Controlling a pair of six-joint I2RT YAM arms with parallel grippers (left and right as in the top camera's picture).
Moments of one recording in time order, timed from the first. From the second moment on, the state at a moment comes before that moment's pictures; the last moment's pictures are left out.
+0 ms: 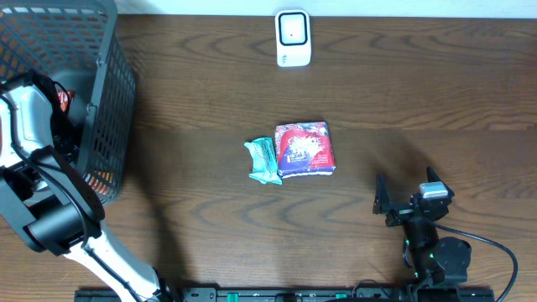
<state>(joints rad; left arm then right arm) 0.51 2.05 1.66 -1.39 -0.08 -0.38 0.02 0.01 0.01 -0.06 -0.12 -0.01</state>
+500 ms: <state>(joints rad) 0.51 2.05 1.66 -1.38 -0.08 -0.38 0.02 0.01 0.01 -0.06 -0.12 -0.01</state>
